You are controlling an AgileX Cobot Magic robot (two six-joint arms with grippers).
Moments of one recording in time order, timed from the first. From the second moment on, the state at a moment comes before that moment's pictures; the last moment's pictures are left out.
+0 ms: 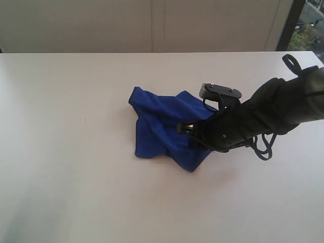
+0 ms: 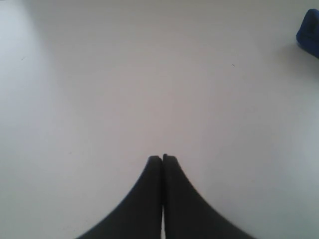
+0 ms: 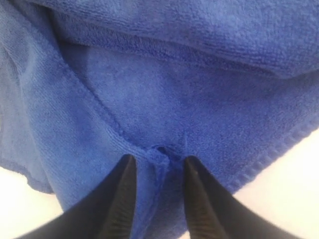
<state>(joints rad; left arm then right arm) -0.01 0.00 0.02 -0.13 0.43 0.13 0.40 1.85 -0.88 0.98 0.27 -0.54</state>
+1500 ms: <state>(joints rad) -0.01 0.00 0.02 -0.13 0.43 0.13 0.40 1.61 -0.88 0.83 0.27 -0.72</state>
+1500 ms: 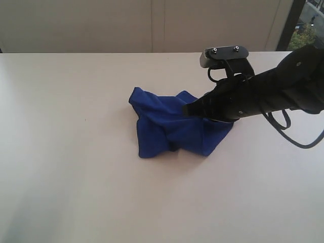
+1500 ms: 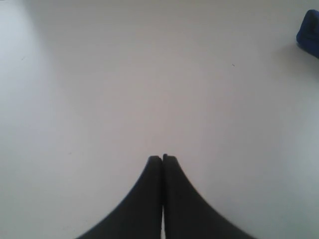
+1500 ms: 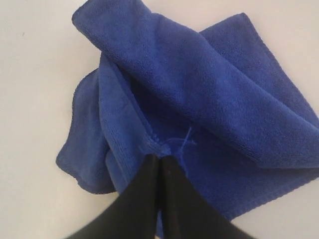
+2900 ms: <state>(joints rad) -0.01 0.08 -0.12 -0.15 0.08 -0.30 0.40 1.61 -0.88 0.83 0.27 -0.72</state>
